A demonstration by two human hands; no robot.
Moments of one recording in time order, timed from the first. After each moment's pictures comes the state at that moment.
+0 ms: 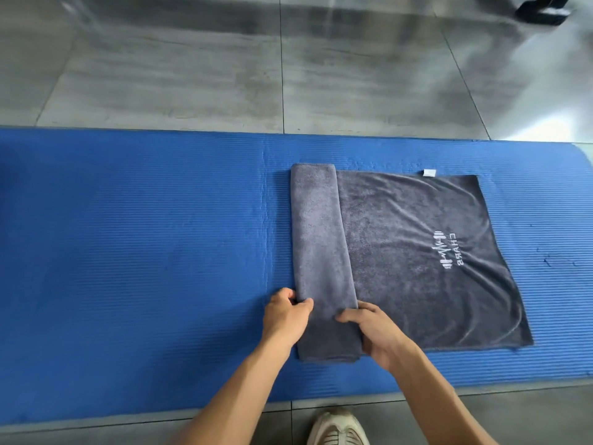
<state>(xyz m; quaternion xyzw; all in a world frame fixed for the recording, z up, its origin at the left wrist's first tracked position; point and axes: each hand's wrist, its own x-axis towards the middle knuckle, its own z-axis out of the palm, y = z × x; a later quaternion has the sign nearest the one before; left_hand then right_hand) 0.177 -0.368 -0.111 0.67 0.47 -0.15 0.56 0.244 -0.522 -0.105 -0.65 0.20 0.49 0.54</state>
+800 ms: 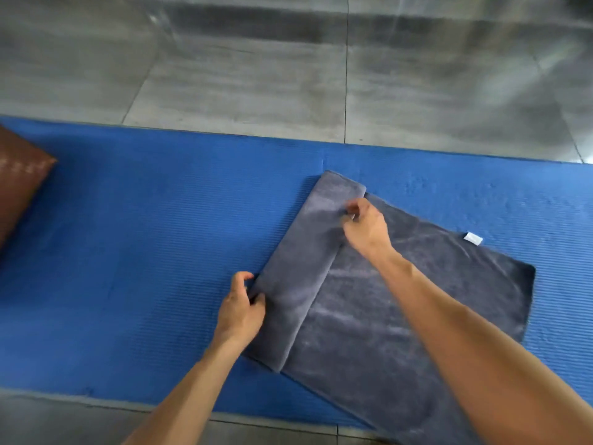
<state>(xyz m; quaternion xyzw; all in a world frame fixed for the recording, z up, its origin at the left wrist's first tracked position) 0.117 -0.237 -0.108 0.74 0.50 -0.05 0.44 0.350 -0.342 -0.104 -0.90 -0.14 0.21 0.36</state>
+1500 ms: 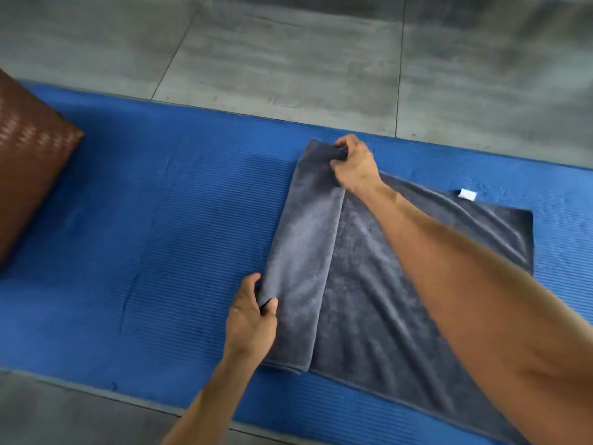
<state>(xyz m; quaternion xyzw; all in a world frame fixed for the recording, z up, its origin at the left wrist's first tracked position) 0.086 -0.206 -0.130 0.74 0.52 0.00 0.43 0.401 -0.183 -0.120 -0.88 -0.22 0.23 0.34</state>
